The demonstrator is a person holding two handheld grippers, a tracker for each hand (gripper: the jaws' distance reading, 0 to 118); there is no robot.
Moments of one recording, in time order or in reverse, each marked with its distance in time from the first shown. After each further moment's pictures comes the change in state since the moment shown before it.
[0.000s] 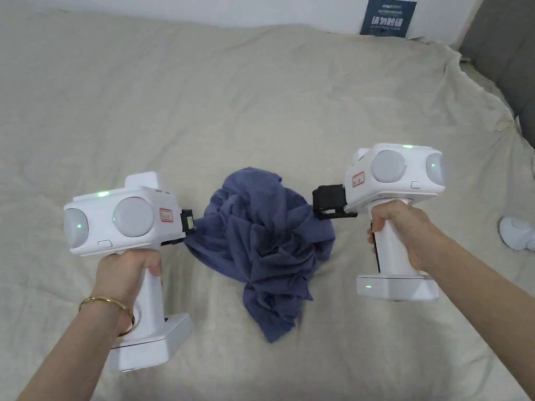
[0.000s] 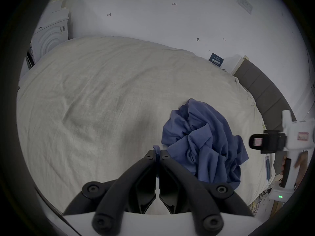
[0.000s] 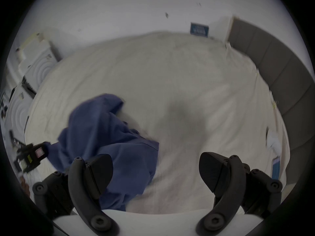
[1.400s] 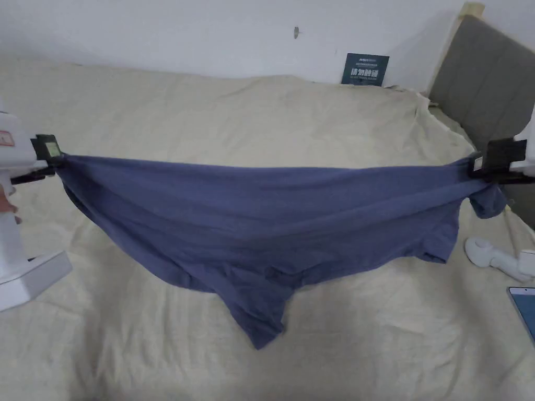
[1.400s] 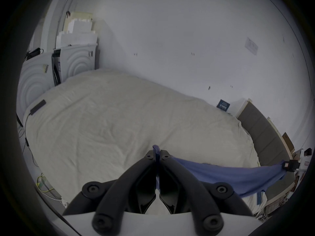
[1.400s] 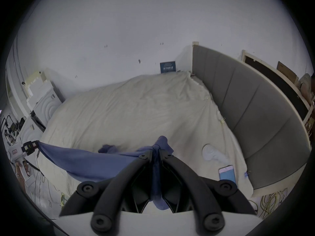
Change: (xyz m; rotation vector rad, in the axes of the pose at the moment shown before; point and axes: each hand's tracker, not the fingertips) left arm -0.088 0.085 0.177 0.355 0.080 0.109; right arm 0.168 -0.033 0.261 0.392 0.028 -0.106
